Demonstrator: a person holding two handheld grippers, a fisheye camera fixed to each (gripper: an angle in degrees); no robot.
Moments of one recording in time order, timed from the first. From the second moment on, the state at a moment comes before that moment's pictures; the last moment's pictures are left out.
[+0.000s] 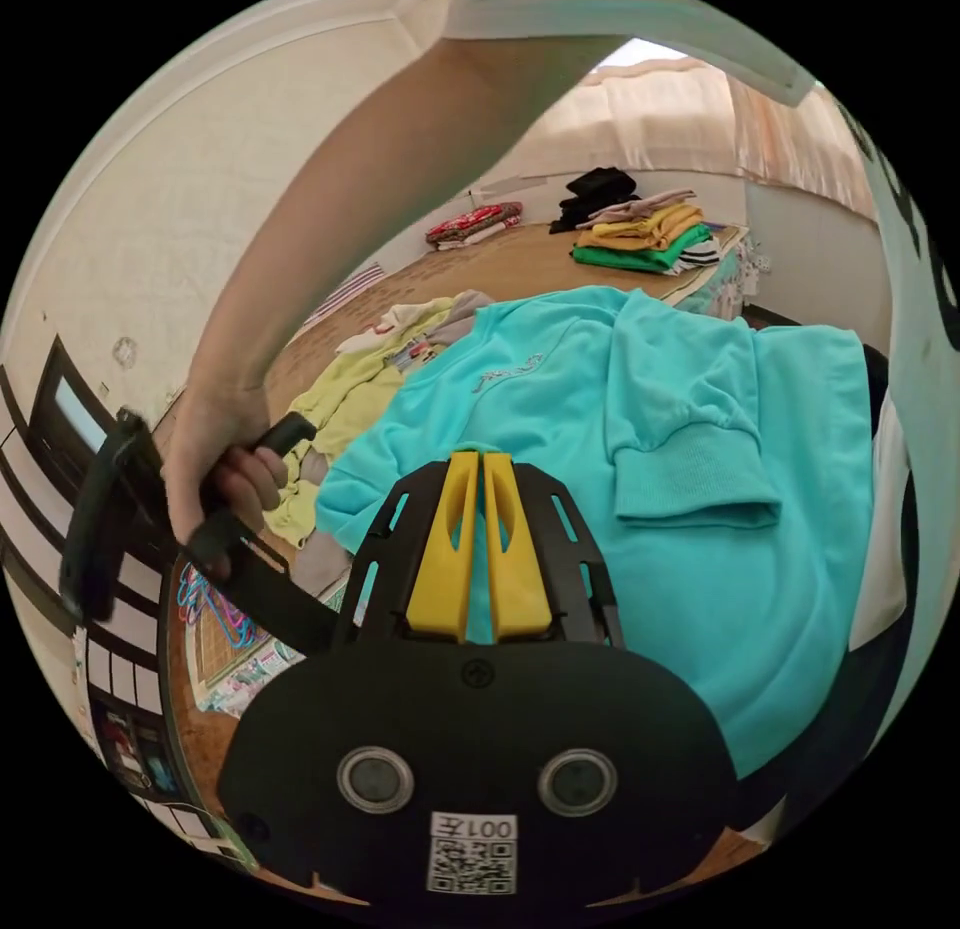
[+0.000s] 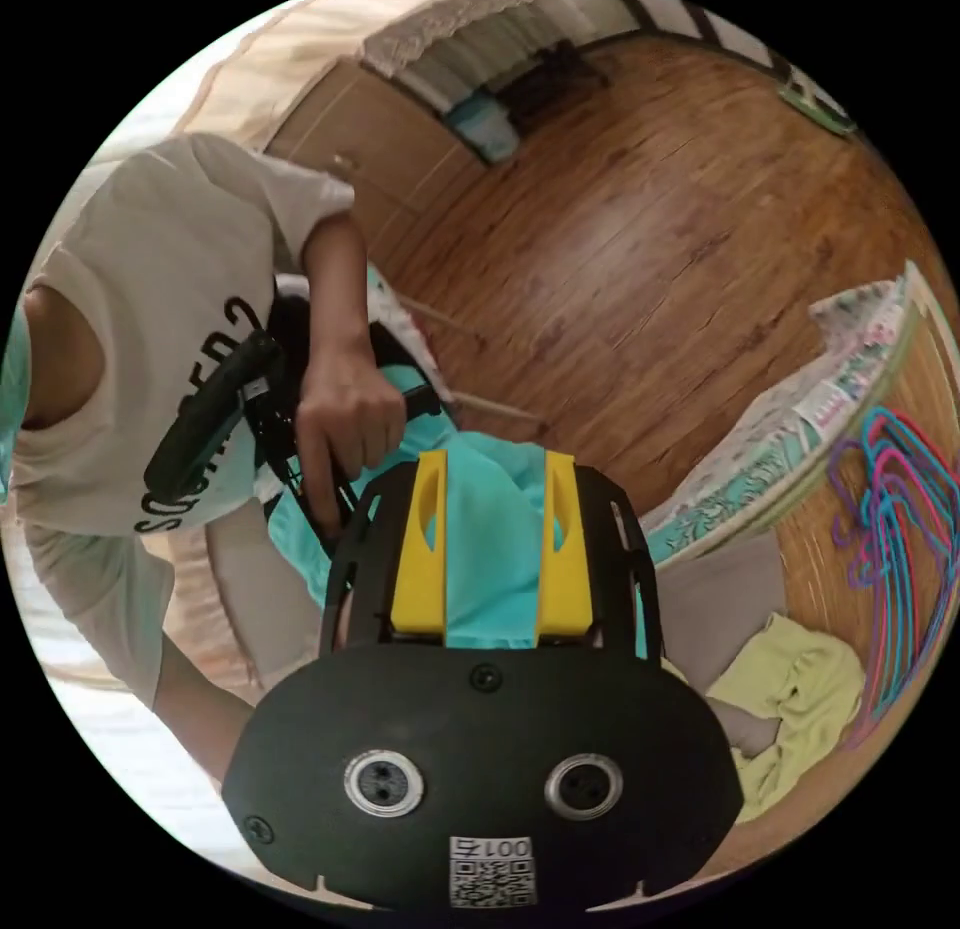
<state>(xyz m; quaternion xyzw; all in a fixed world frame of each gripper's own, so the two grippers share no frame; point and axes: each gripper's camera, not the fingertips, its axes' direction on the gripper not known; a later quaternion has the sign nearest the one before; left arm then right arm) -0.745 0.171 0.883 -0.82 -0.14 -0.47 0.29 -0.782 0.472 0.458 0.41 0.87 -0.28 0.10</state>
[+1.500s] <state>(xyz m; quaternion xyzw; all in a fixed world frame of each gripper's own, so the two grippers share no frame) -0.567 0.066 0.473 -0.49 -0.30 -0.81 0.14 -0.364 0.431 0.419 0.71 0.61 -0.29 -0.19</state>
